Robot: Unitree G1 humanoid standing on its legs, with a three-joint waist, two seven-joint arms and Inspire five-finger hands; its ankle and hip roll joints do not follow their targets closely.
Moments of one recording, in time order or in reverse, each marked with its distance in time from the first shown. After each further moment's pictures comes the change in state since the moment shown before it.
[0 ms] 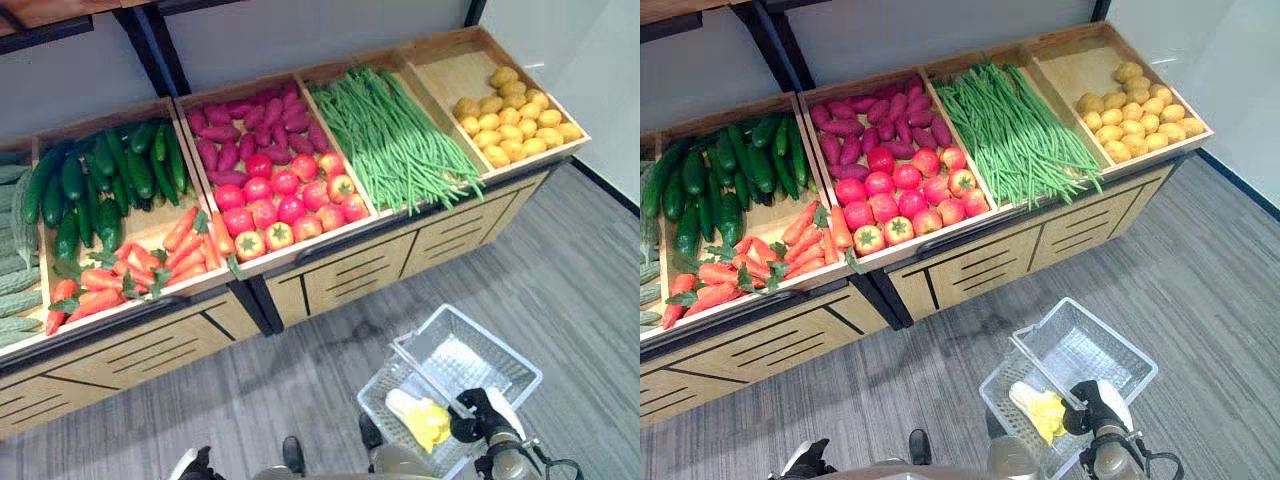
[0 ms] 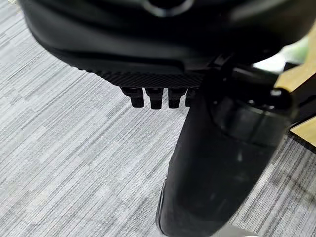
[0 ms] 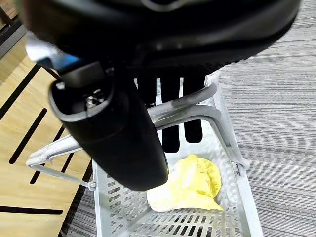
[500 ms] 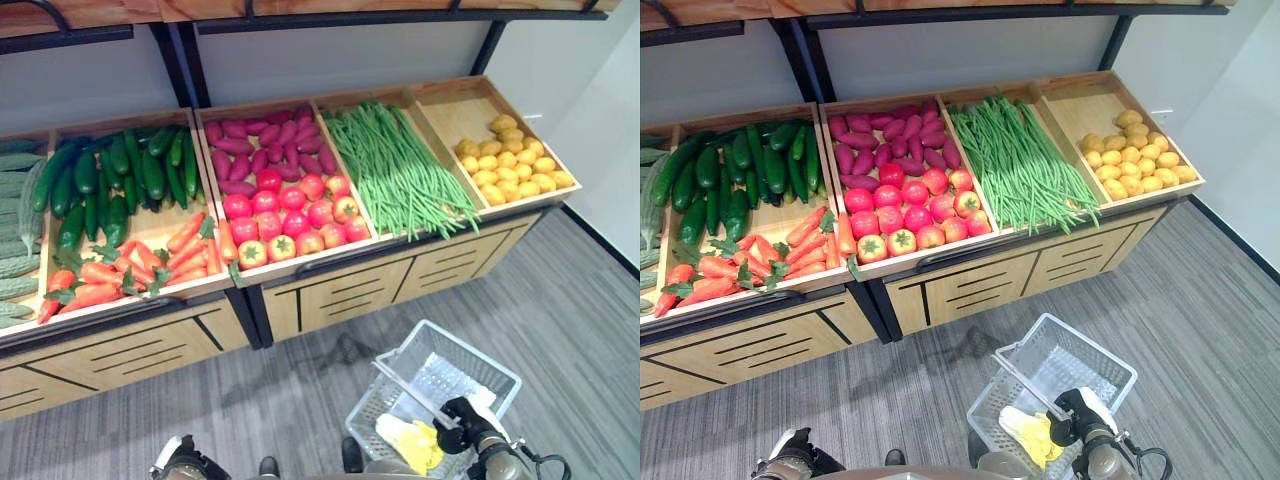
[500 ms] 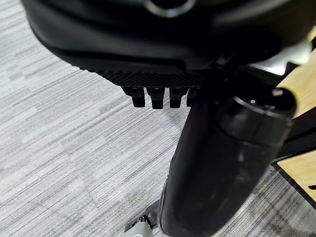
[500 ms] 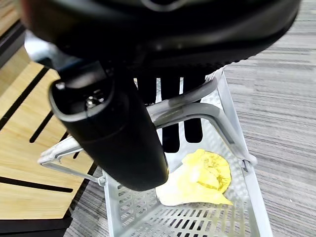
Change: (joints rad) left arm -0.087 0.020 0.118 0.000 -0.004 0.099 0.028; right arm -0.002 -0.004 0.075 -0.024 -0.002 0.031 0.109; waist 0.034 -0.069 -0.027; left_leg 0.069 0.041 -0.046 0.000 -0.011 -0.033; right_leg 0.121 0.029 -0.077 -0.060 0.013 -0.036
